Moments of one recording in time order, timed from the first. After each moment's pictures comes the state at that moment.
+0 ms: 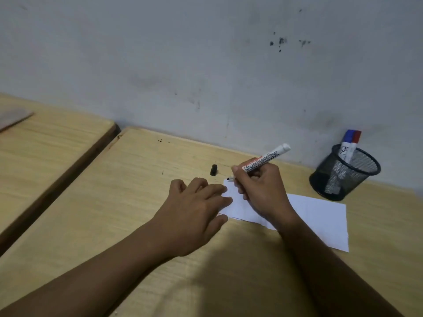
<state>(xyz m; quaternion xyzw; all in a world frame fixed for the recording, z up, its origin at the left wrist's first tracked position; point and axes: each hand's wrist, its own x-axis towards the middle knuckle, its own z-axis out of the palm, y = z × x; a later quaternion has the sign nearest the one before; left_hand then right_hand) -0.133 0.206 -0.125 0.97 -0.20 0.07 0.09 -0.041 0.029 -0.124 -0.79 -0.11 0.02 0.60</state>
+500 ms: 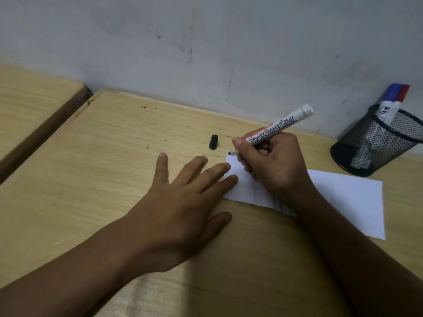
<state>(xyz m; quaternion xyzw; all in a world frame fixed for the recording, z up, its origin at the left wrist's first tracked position) -0.134 0.214 -0.140 0.97 -0.20 -0.01 0.10 -0.032 0.030 -0.134 -0.80 -0.16 0.00 0.58</state>
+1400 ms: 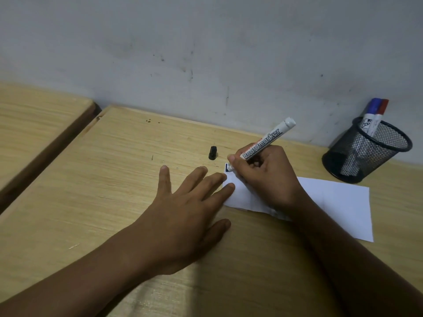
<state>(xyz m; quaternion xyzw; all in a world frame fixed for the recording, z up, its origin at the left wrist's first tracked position) -0.136 0.210 -0.138 0.98 -0.19 -0.02 0.08 -0.038 0.029 -0.133 -0.84 -0.18 0.01 0.52</state>
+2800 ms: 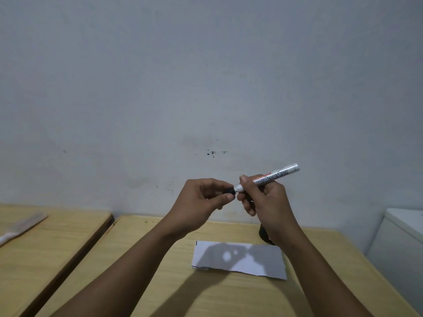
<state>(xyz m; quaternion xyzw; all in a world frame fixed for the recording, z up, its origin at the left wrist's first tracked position) -0.146 0.140 0.048 0.73 -0.20 0.10 0.64 -0.144 -0.032 0.052 -0.68 -0.16 -0.13 0.70</state>
